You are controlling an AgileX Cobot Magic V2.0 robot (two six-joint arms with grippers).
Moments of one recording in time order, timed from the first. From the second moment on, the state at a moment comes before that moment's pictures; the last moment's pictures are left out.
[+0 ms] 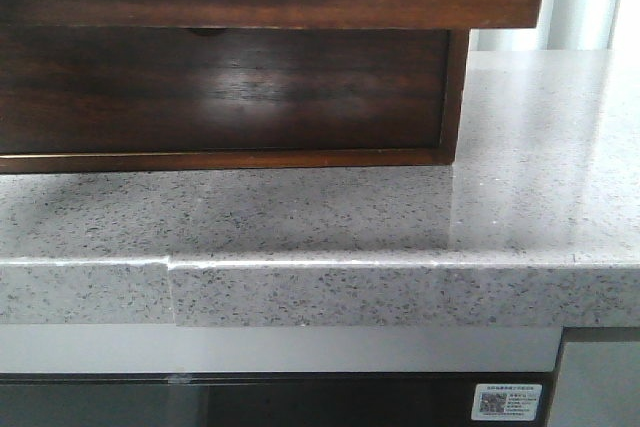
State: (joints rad) left arm -0.07 0.69 -0.32 -1.80 0.95 0.71; right arm 0.04 0.54 -0.67 -0.07 0.66 0.00
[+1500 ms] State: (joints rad) left arm -0.09 0.41 -0.82 -0.41 1.05 0.32; right arm -0.08 0.71 -0.75 -0.27 0.85 0.25
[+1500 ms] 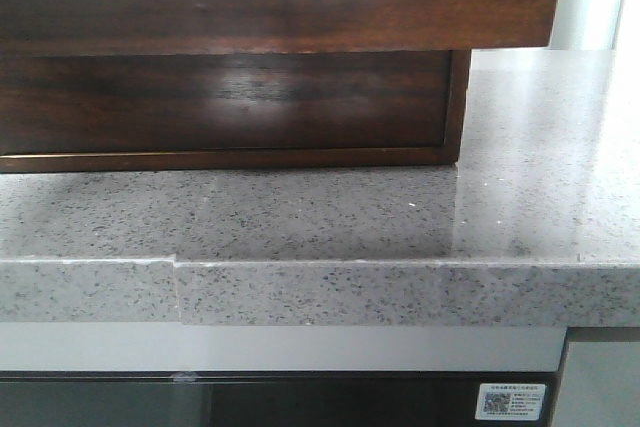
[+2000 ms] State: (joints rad) left arm -0.15 0.46 -0.82 -0.31 0.90 0.40; right arm -0.36 1.20 -1.05 -0.10 0.96 0.11
